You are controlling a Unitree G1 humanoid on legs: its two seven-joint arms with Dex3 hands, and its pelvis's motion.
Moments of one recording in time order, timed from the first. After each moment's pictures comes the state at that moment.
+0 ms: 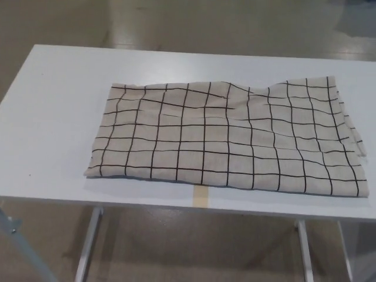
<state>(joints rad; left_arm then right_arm) 0.09 0.31 0.43 0.70 0.02 -0.14 -0.04 0.26 -0.15 -0.38 0.30 0.10 -0.10 0.03</state>
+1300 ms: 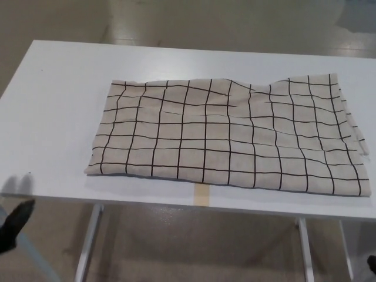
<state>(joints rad) 0.10 0.28 0.40 -0.01 0.06 -0.53 -0.05 0.43 -0.04 -0.24 0.05 0.16 -0.11 0.08</state>
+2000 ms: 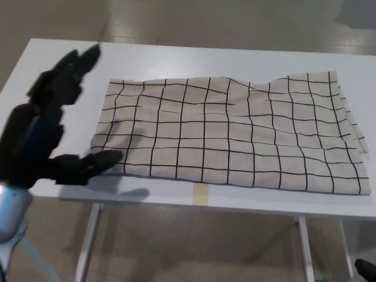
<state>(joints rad) -0.27 0.44 0.06 0.17 0.39 -0.54 -0.03 0.44 -0.05 -0.21 0.07 0.13 -0.14 0.09</state>
